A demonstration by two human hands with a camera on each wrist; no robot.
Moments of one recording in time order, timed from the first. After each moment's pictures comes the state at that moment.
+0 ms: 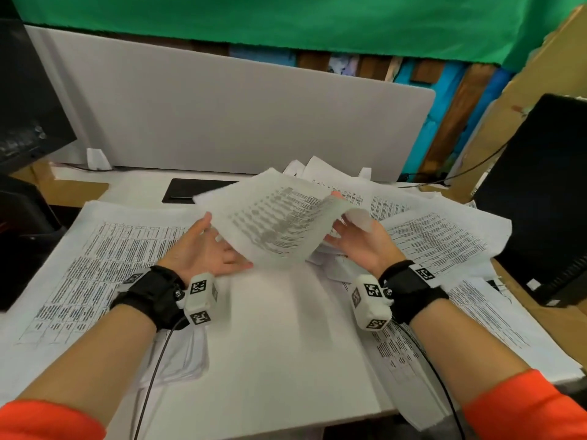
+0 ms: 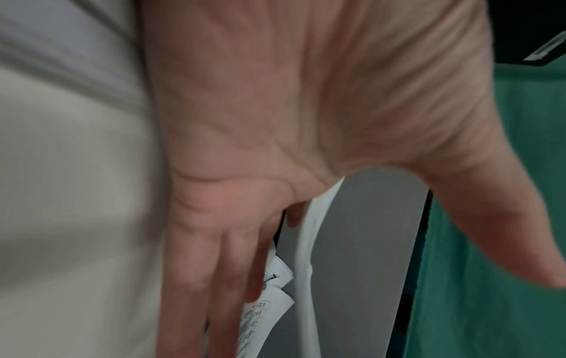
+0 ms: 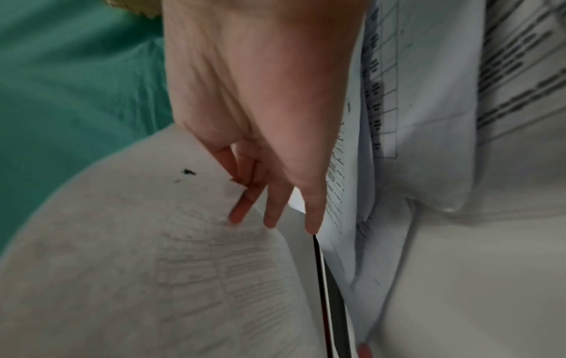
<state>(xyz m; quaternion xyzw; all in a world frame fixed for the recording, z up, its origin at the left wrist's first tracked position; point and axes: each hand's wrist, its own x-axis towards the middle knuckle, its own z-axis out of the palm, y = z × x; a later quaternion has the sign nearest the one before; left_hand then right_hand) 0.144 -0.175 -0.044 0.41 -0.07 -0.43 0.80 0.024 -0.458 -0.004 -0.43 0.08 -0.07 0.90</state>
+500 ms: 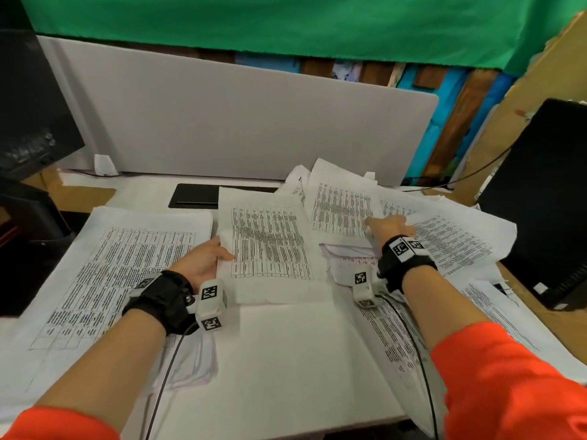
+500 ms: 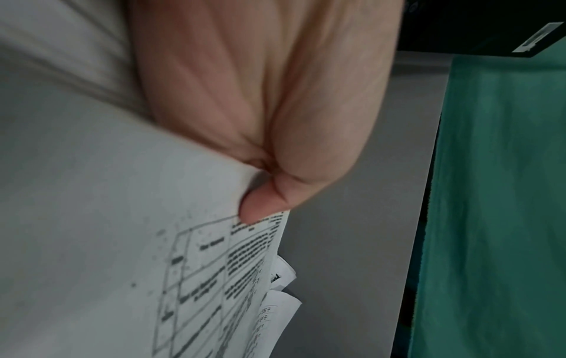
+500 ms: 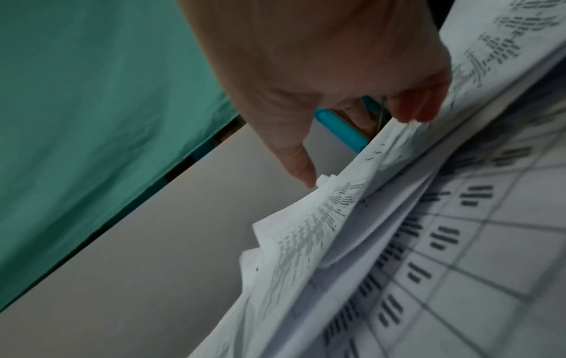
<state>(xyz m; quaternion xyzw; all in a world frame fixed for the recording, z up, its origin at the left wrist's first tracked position) 0.153 -0.182 -0.046 0.59 -0.04 -0.37 0.72 0.064 -0.522 -0.011 -0.76 0.55 -0.11 0.34</state>
